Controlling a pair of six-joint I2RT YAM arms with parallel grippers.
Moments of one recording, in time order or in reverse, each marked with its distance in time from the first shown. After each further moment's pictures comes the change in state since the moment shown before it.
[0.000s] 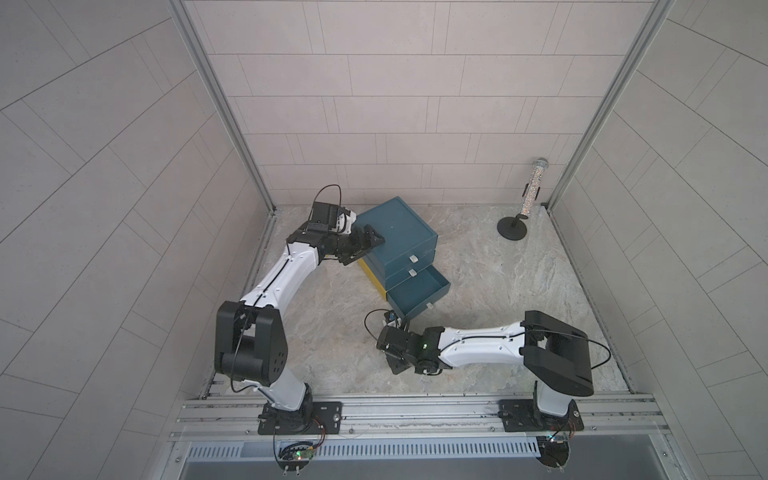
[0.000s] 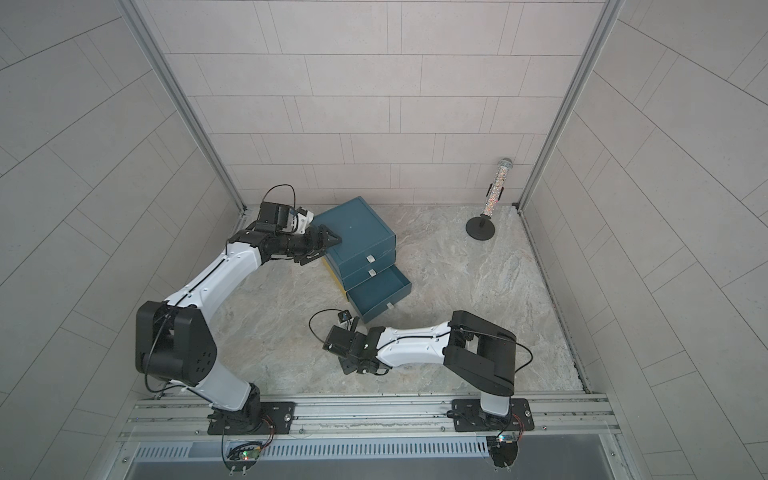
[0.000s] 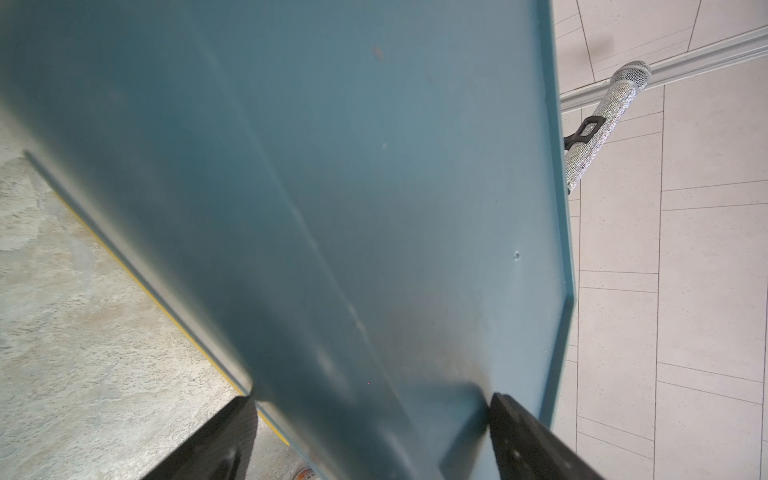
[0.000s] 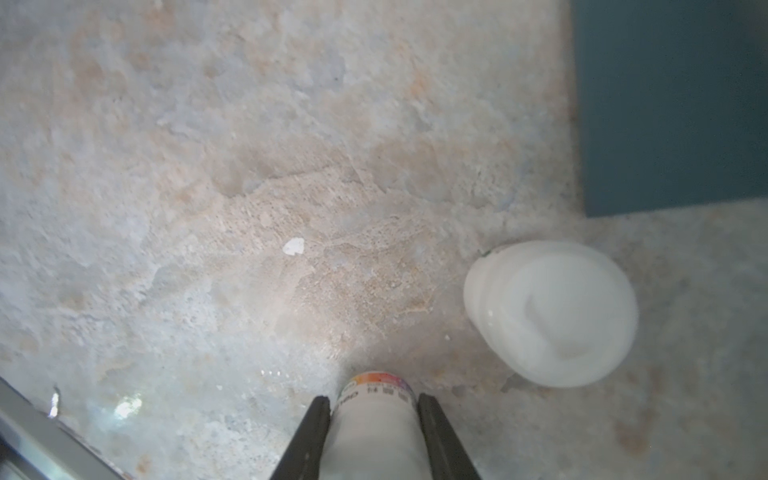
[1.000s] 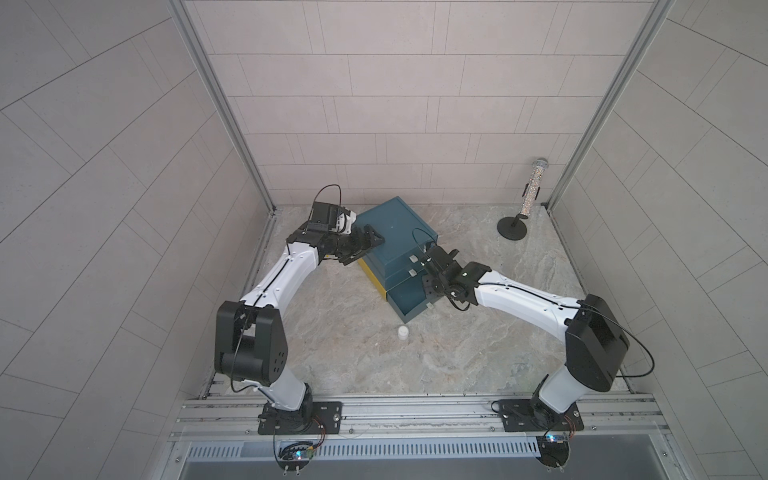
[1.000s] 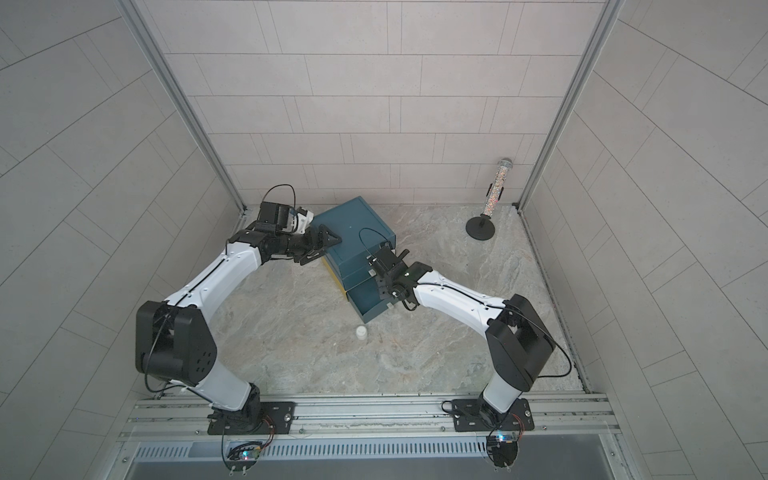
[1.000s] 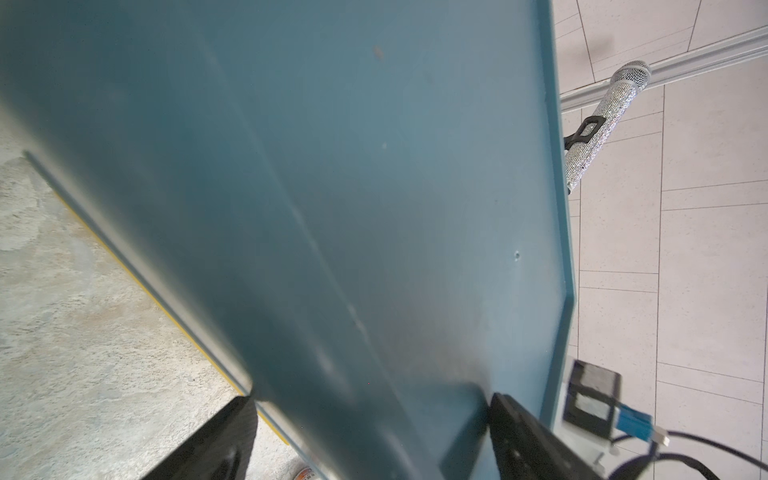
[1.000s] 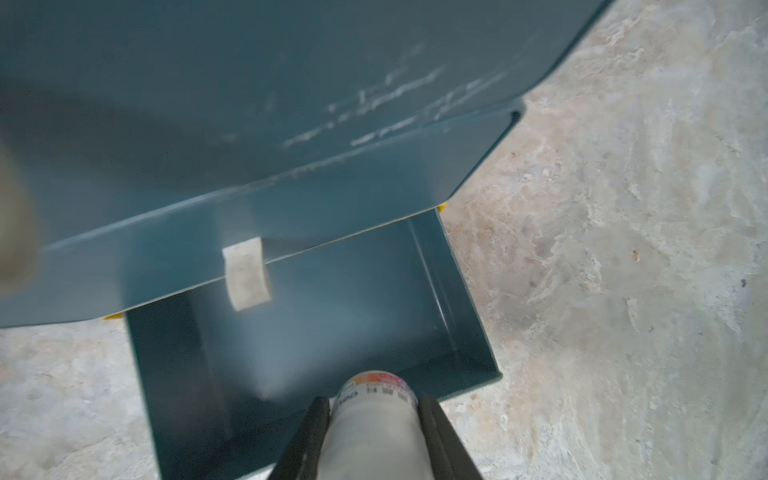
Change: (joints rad) left arm 0.000 0.000 0.000 0.000 0.000 0.000; right arm -0.484 -0.129 0.176 -0.185 0.073 -0.338
